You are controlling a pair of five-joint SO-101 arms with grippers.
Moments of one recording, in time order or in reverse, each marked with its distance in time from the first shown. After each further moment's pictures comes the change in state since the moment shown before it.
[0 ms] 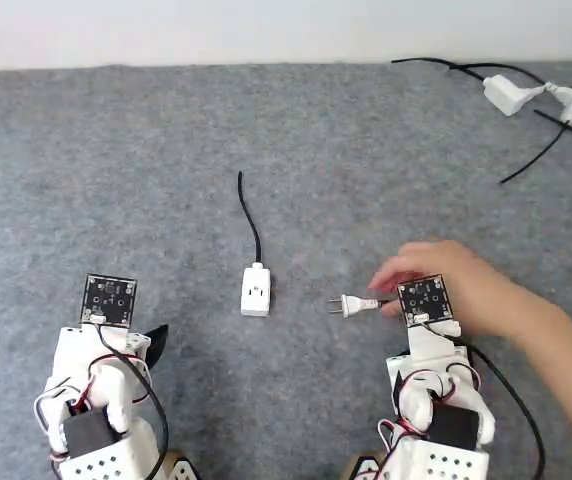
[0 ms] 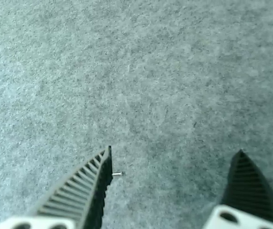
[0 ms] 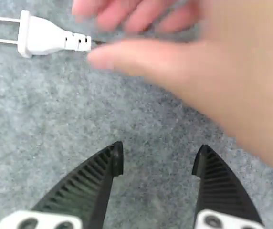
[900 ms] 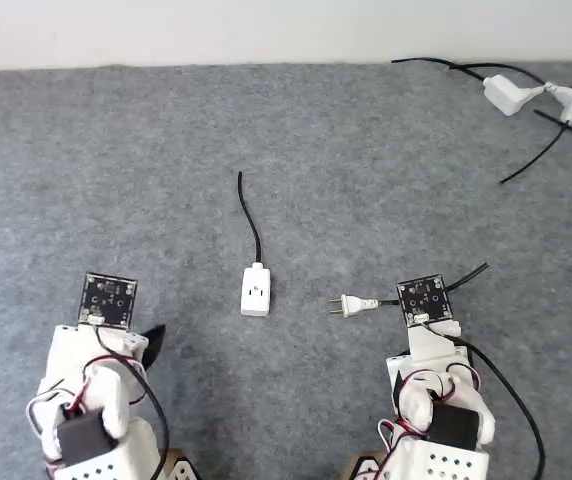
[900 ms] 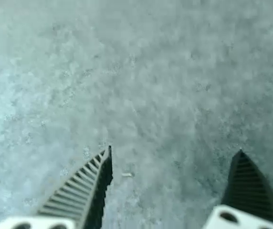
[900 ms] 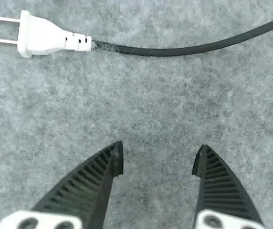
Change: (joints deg) left arm -0.2 0.0 -6.8 4.5 -2.1; right arm 0.0 0.0 0.0 0.0 0.0
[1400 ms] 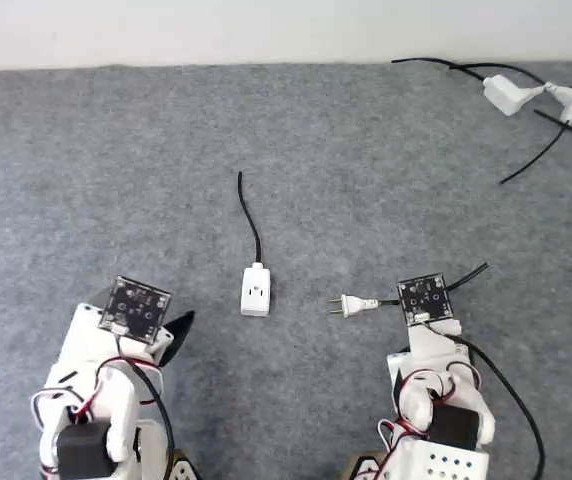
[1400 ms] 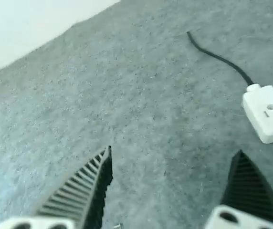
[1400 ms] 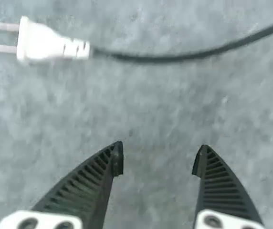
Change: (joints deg) left arm 14.8 0.0 -10.5 1.4 0.0; right arm 0.0 0.0 0.0 -3.9 0.0
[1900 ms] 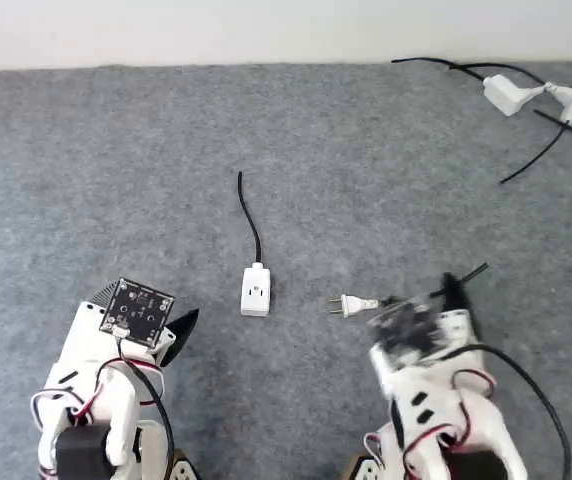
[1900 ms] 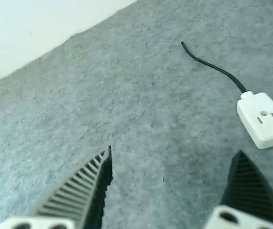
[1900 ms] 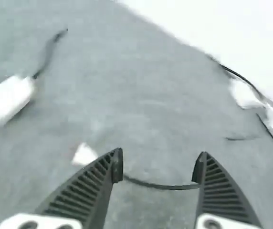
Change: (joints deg) left arm 1.1 0.0 -1.2 0.1 0.2; right arm -20.1 0.3 -32.2 9.0 8.2
